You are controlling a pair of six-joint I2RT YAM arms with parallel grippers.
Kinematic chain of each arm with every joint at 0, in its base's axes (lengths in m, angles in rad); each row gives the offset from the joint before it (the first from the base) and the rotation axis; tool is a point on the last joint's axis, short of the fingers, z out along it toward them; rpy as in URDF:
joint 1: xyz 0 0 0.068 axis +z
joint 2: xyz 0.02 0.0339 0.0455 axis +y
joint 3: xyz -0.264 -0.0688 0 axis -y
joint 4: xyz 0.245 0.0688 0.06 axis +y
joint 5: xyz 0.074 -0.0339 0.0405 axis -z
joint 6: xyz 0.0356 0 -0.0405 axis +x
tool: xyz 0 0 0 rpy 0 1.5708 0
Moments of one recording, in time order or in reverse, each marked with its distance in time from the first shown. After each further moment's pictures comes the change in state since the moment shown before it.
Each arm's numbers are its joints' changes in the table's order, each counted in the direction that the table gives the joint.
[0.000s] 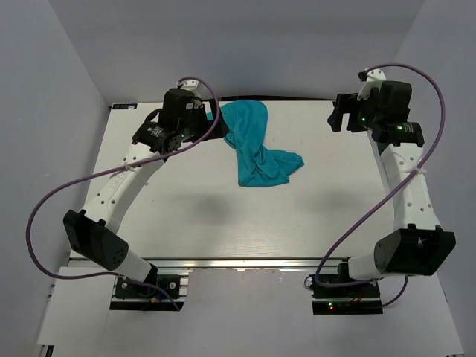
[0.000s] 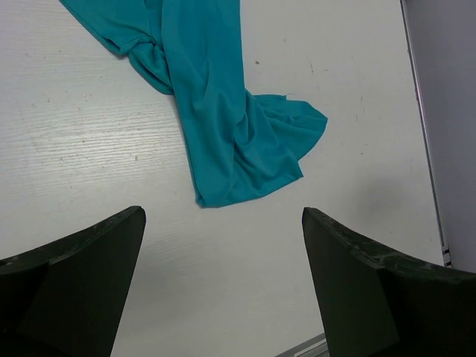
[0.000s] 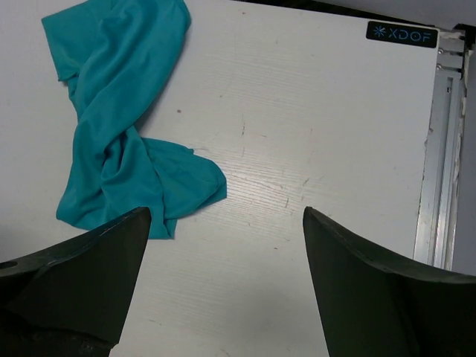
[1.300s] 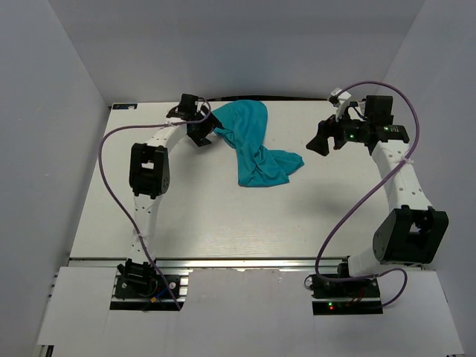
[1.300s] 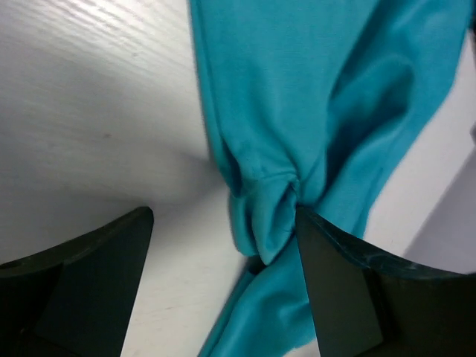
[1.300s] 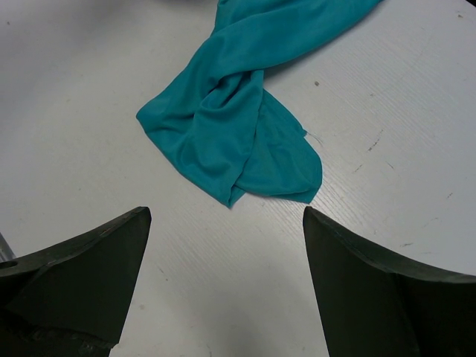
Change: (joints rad) left arm 0.252 0.956 0.513 -0.106 0.199 -0.404; right arm 0.000 0.090 -0.116 0.037 -0.526 -0.389
